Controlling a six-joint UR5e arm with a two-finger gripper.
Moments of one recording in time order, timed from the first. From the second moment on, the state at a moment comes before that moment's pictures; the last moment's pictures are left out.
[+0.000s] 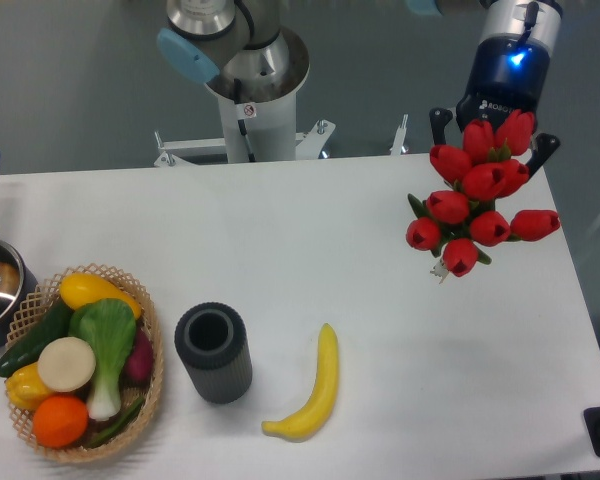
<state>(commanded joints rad) 2.97 -1.68 -1.73 -0.75 0.53 0.93</state>
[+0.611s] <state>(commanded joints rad) 2.96 -1.62 -1.76 -0.77 0.95 0.93</state>
